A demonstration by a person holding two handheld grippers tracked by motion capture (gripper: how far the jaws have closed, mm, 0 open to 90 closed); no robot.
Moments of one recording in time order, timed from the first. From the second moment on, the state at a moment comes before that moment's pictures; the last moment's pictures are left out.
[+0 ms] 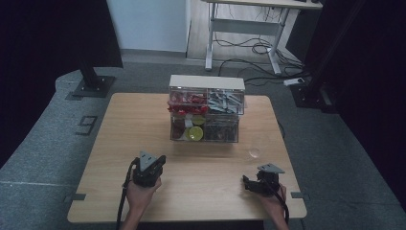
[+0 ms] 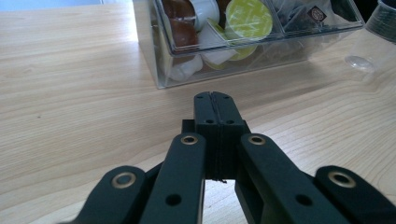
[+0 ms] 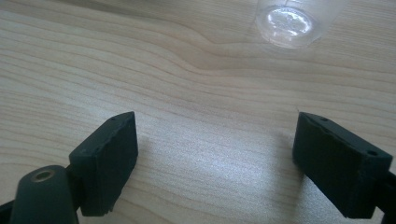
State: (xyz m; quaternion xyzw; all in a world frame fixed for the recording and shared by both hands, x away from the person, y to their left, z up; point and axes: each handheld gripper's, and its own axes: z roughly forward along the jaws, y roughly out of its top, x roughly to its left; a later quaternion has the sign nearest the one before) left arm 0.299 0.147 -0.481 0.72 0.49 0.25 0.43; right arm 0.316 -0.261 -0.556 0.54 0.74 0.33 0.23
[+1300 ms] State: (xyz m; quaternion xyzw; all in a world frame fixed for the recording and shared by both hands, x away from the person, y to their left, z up) left arm 0.345 0.117 -0.479 0.73 0.49 0.21 0.43; right arm 0.315 -0.261 -0.555 0.54 0.74 0.33 0.24
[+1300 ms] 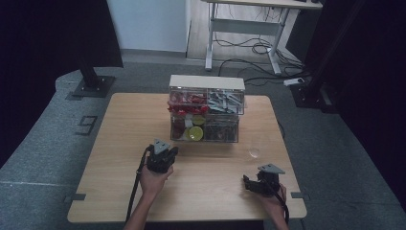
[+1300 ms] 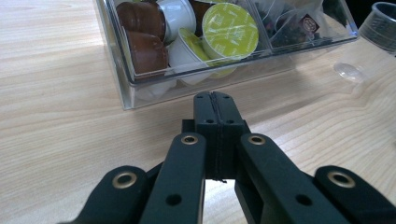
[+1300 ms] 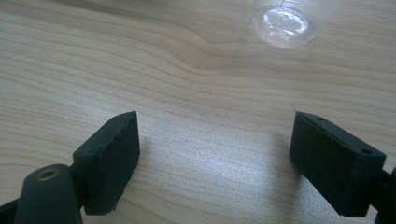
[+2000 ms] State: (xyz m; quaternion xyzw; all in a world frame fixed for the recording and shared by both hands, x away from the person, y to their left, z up) left arm 0.365 0.107 -0.492 0.73 0.50 0.18 0.42; right arm 0.315 -0.262 -0.555 0.54 0.74 0.33 0.24
